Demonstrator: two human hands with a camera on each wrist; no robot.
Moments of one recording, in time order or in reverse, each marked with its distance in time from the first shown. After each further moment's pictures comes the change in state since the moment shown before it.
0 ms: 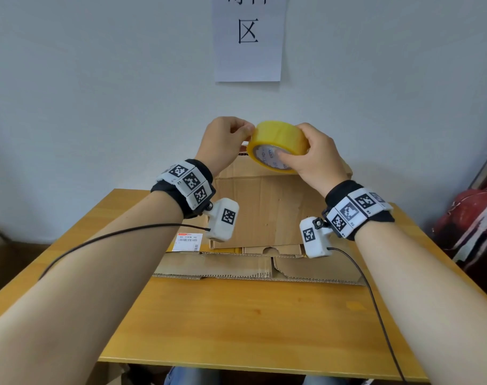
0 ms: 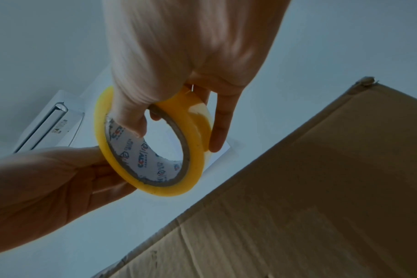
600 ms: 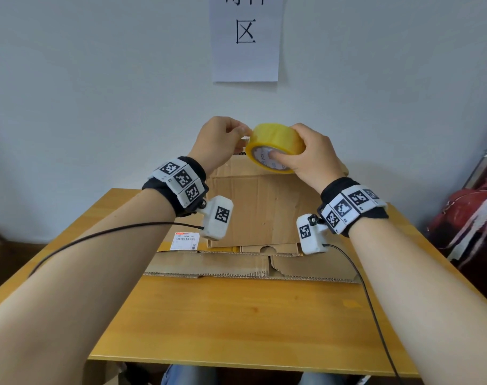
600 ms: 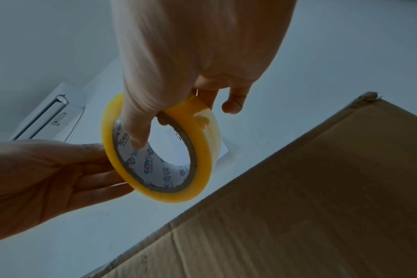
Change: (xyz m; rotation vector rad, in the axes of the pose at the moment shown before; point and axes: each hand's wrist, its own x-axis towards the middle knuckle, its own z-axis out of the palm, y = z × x) left_hand -0.002 0.002 -0.006 0.042 -0.038 -0.047; right_hand 0.000 -0.005 -0.002 -0.093 -0.028 0.005
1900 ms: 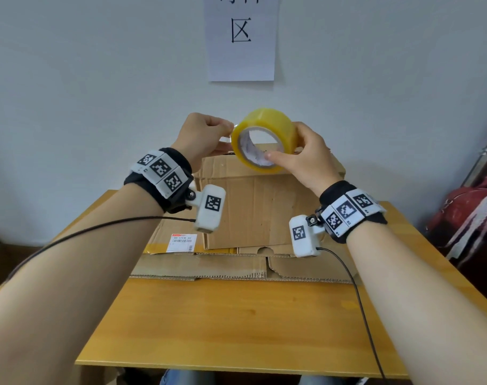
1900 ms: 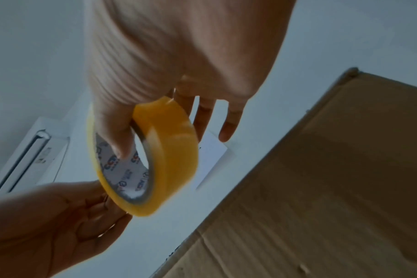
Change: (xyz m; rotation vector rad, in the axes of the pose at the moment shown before) left_hand 0.000 0.014 -0.016 -0.157 0.030 -0.220; right_hand -0.009 -0.013 -0.005 0.308 -0.021 0.087
